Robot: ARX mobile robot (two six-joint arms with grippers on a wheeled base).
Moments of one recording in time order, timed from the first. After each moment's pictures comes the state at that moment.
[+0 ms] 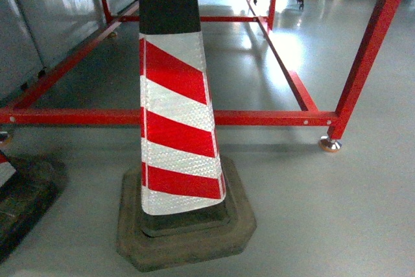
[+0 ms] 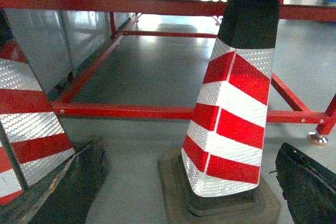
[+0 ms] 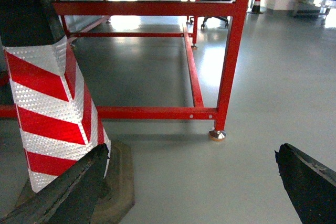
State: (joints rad) left arm 0.00 0.01 0.01 0.00 0.00 -0.01; right arm 0.00 0.00 0.01 0.00 0.00 0.00
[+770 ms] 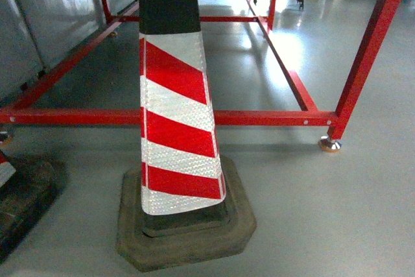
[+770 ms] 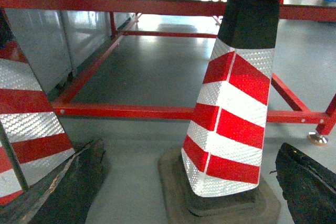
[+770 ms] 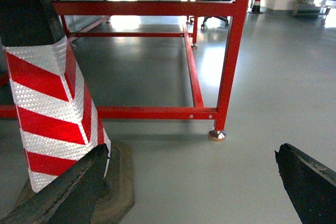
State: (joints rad) left arm 0.00 0.01 0.01 0.00 0.00 -0.01; right arm 0.00 0.00 0.01 0.00 0.00 0.00
